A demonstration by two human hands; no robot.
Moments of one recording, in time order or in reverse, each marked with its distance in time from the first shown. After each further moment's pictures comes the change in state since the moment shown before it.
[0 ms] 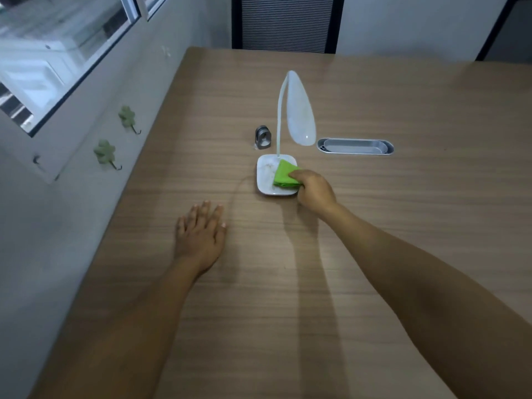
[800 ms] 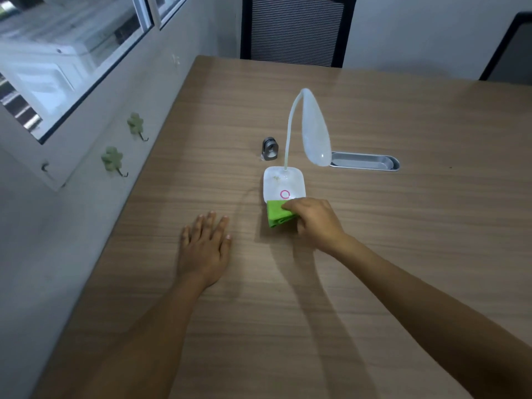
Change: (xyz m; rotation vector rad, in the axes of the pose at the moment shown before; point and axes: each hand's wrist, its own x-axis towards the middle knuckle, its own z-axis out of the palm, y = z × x) left_hand -0.004 -0.001 0.004 0.022 0.100 0.006; right_hand -0.040 -0.019 -0.003 -0.193 0.057 -0.366
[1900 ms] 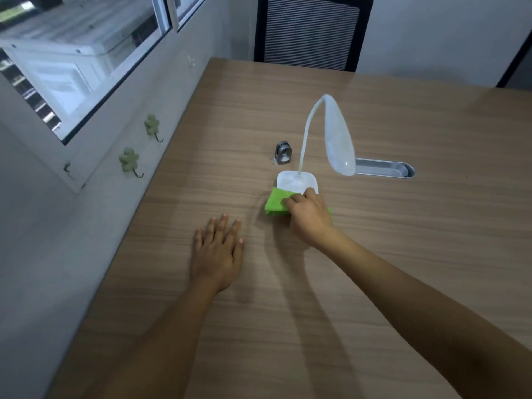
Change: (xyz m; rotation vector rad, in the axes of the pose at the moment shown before) left_hand 0.000 0.001 -0.001 -0.050 0.025 0.021; right_hand 0.038 -0.037 0.010 -0.274 -0.166 0.107
